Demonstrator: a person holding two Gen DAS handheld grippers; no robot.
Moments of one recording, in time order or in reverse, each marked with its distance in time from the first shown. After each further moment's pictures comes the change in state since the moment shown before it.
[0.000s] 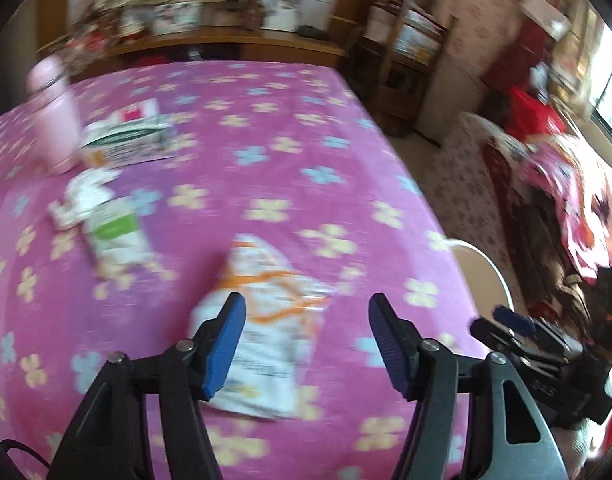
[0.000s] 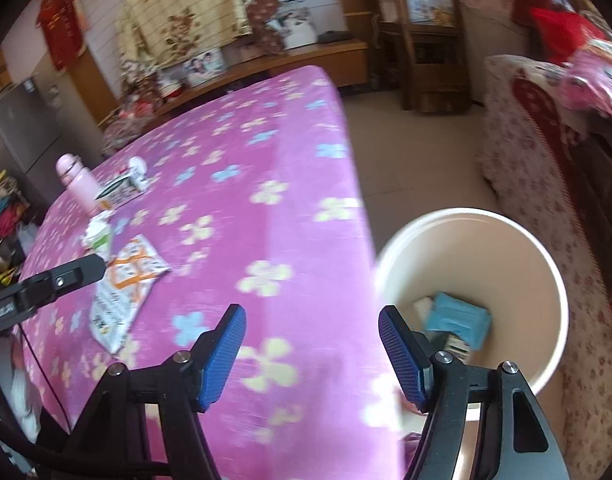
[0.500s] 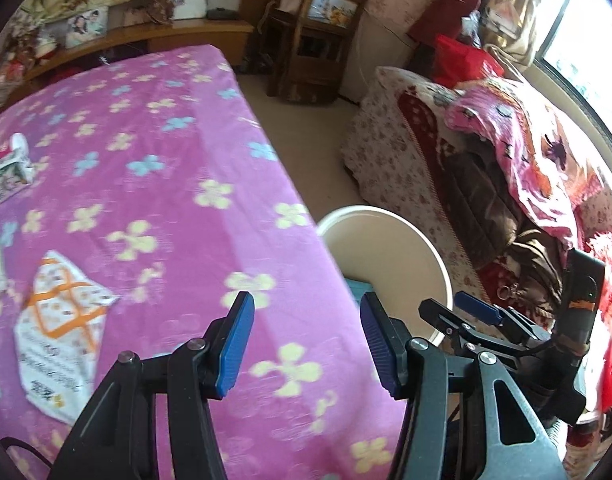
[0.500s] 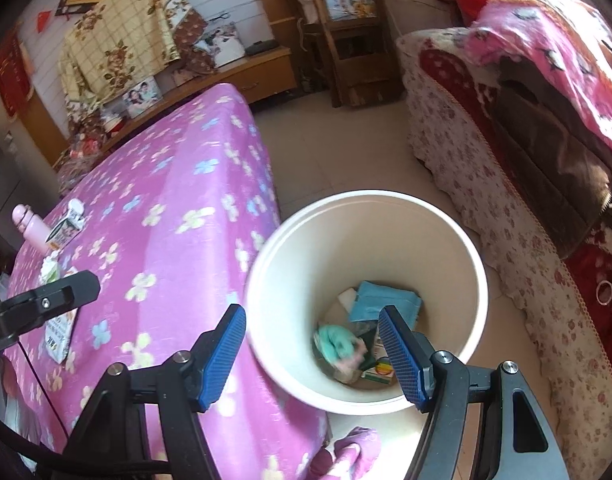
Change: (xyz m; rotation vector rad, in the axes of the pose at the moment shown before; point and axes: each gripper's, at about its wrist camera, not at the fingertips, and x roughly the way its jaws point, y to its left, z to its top) left arm 0.037 -0.162 -0.014 0.190 0.082 -0.176; right arm -0.029 -0.119 -0.019 0.159 -0.038 -0.143
